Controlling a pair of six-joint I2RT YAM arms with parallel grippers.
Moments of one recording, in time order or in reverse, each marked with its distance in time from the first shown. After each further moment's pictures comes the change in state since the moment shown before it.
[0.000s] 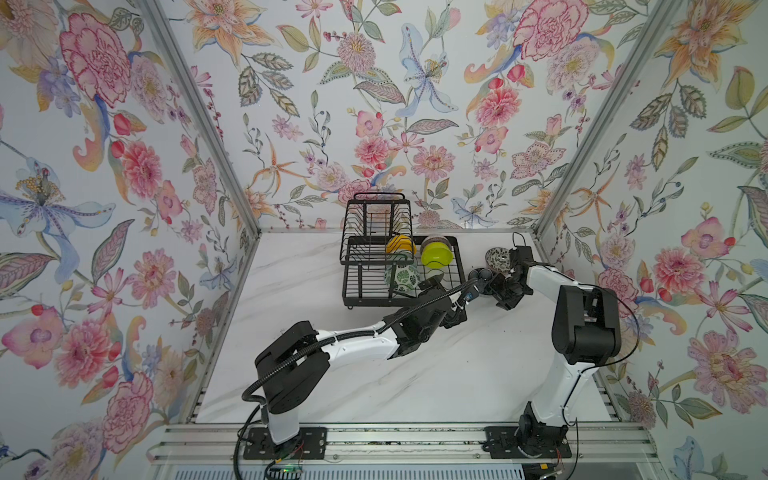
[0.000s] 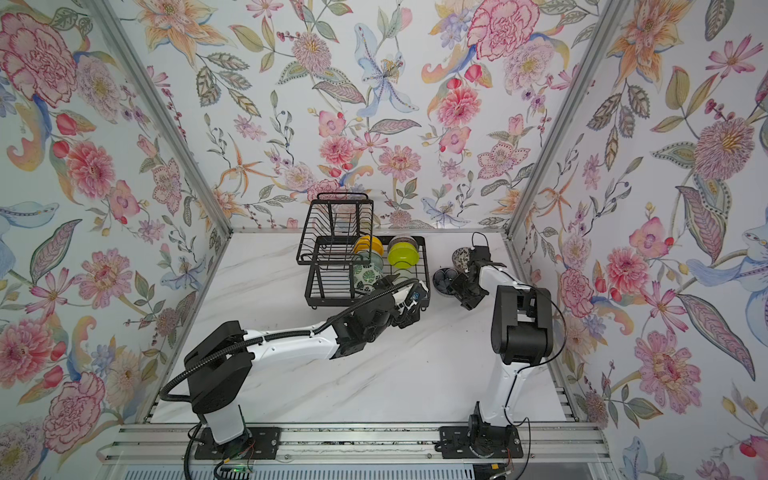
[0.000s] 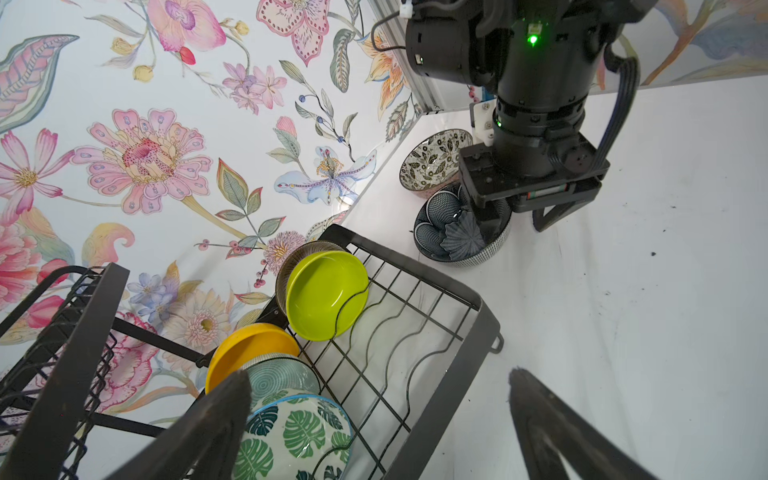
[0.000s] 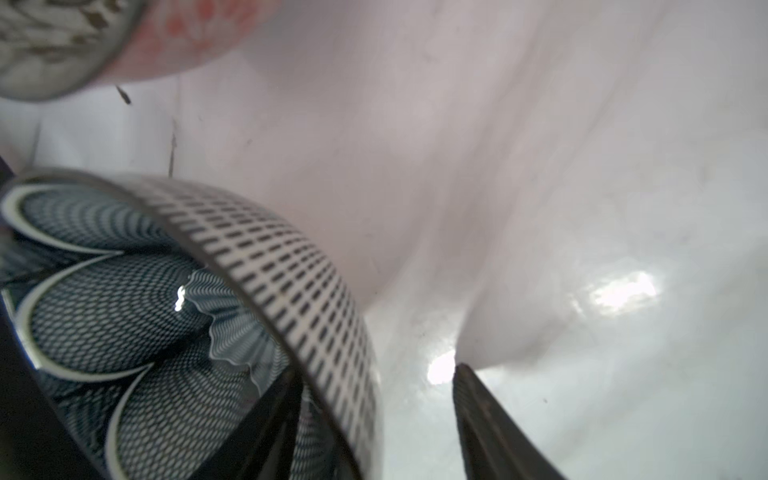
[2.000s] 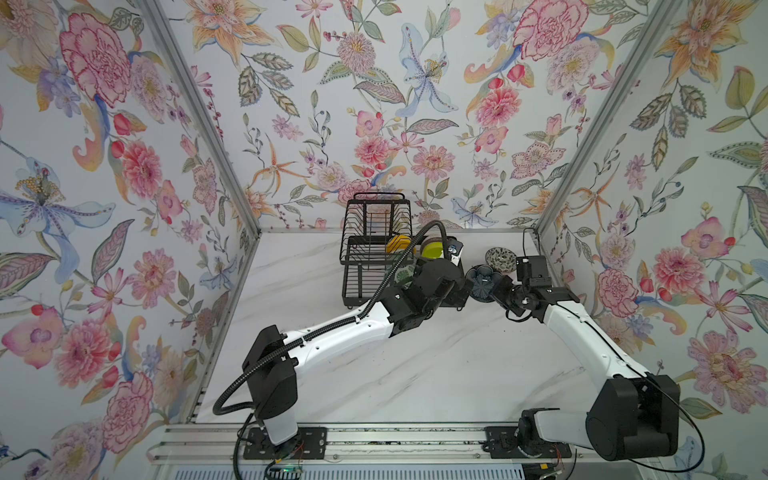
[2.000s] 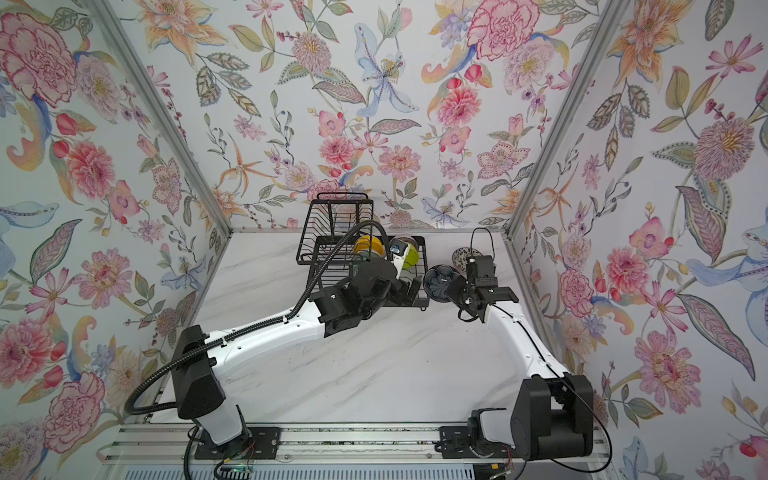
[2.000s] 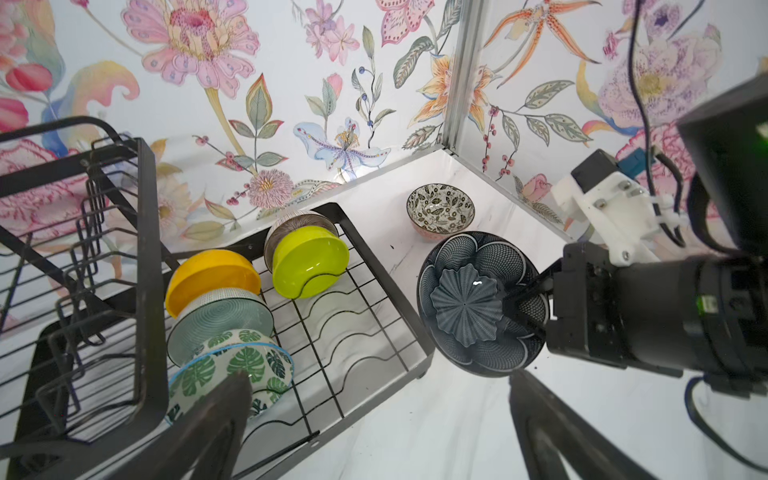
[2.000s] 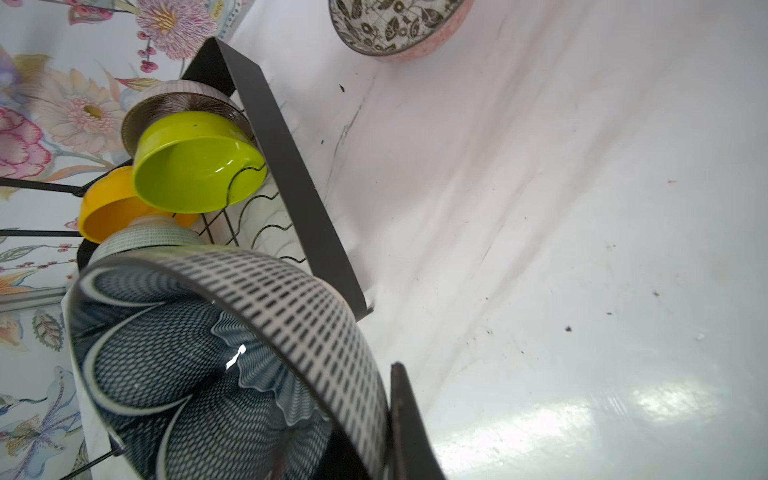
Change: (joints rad) left arm 0.014 -0.048 0.406 -0.575 -0.025 -0.683; right arm 0.163 -0.634 -0.314 0.057 0.127 0.060
